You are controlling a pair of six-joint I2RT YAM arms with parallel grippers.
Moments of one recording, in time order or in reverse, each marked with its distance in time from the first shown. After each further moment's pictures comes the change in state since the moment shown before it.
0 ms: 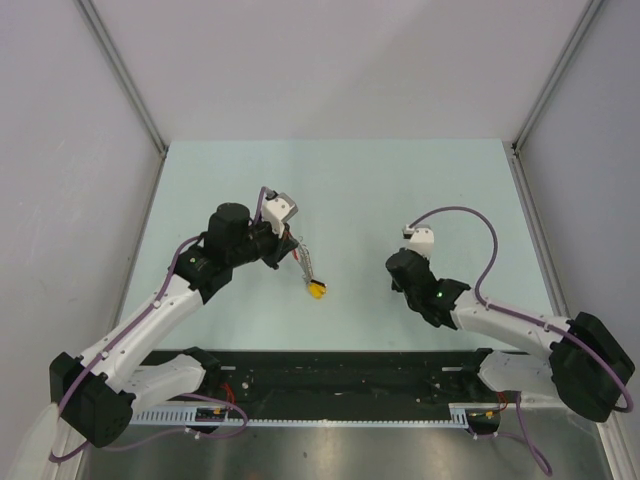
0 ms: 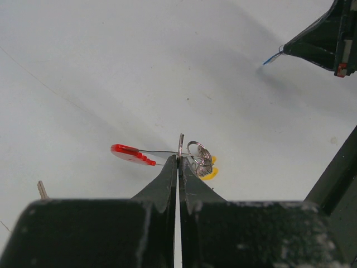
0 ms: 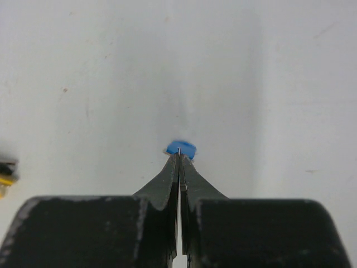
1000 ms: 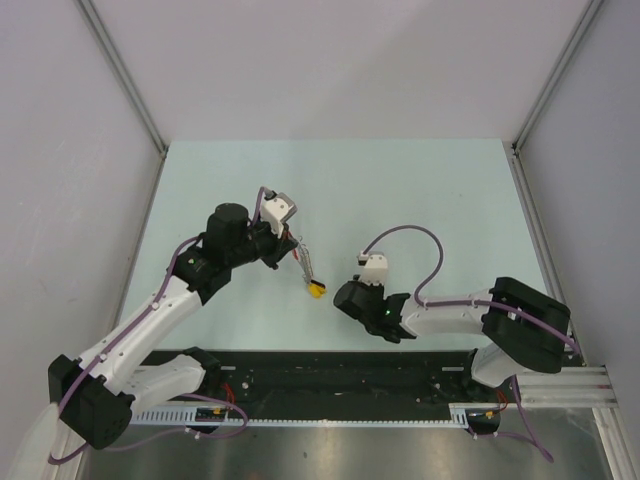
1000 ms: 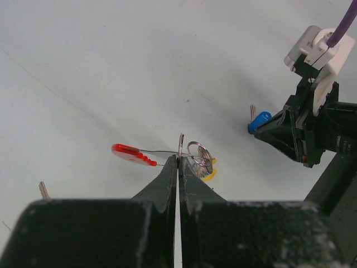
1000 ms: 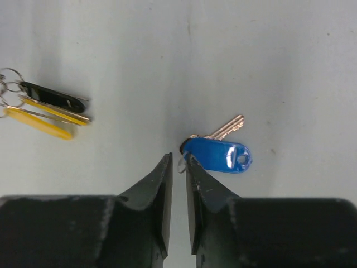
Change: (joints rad) left arm 0.000 -0.011 0.000 0.000 0.000 0.000; right arm 0.330 0.345 0.082 0.060 0.097 0.369
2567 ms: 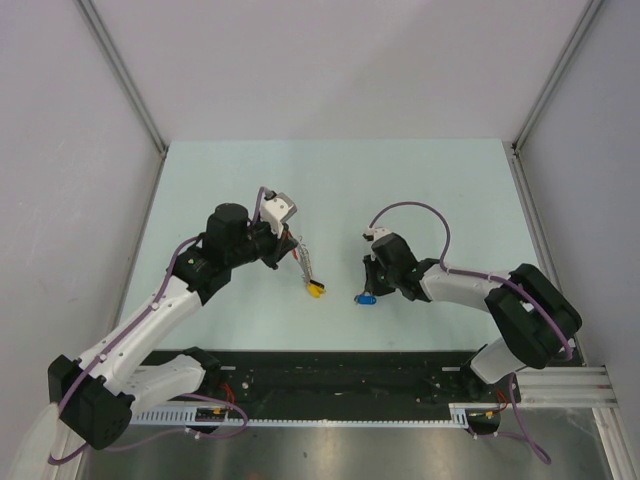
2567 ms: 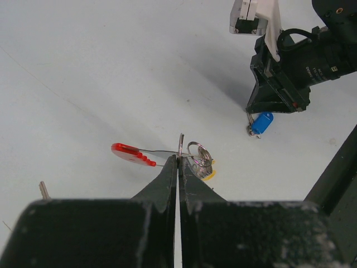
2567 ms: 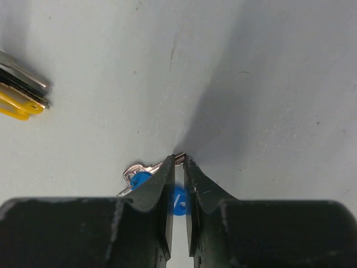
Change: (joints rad) left arm 0.000 -0.002 0.000 -0.001 0.000 0.000; right arm -0.436 0.000 0.026 0.035 -0.690 -0.559
